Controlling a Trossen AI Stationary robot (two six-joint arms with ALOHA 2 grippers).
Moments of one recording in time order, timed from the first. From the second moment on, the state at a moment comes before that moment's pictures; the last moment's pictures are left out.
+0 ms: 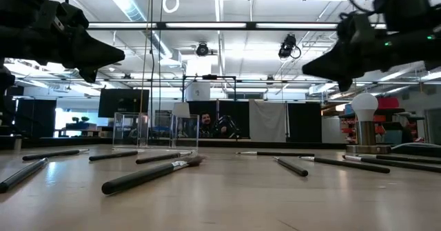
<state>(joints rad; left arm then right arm) 0.01 0.07 0.01 0.06 -0.20 -0.20 -0.07 1.00 0.17 0.65 0.14 0.21</state>
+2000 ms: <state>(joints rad) -0.04 0.15 0.01 0.22 -0.10 -0.14 -0.12 1.82 0.39 1.10 0.05 0.05</state>
